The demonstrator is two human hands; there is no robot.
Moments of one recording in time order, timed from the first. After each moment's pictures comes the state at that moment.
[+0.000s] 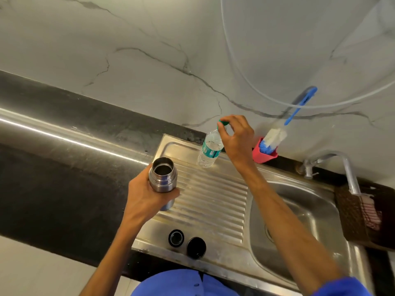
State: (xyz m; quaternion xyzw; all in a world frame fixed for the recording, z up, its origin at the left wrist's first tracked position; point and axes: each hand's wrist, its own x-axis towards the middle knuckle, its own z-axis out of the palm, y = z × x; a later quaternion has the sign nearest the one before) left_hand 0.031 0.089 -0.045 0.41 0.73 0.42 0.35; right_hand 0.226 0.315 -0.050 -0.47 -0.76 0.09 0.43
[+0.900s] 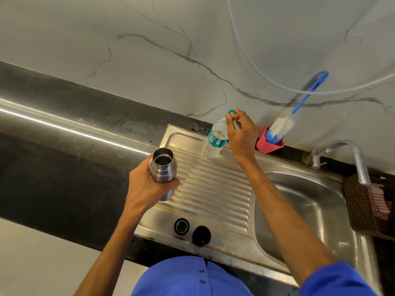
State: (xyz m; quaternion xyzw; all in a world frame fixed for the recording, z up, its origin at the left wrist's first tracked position) left_hand 0.021 0.086 -0.053 0.42 0.74 0.41 0.34; right_hand 0.226 0.304 -0.074 -0.52 -0.69 0.16 0.48
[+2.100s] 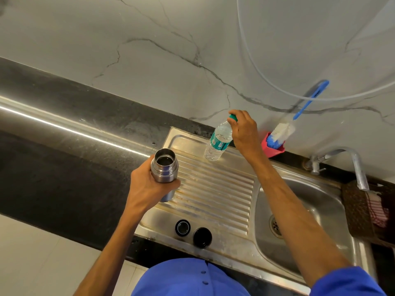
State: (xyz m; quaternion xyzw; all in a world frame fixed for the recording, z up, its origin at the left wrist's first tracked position) left_hand 0.011 0.078 -0.057 0.42 0.72 0.43 0.34; right_hand 0.228 0.319 -0.053 -0.50 -0.80 0.16 0.29
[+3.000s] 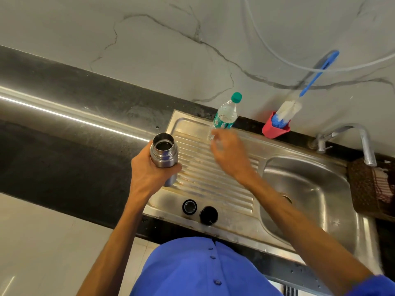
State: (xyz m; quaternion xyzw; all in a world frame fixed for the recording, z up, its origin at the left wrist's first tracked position) left_hand 0.011 0.059 -0.058 0.41 0.73 0.44 0.32; right_hand 0.226 0.200 -0.090 -0.47 -0.82 0.24 0.21
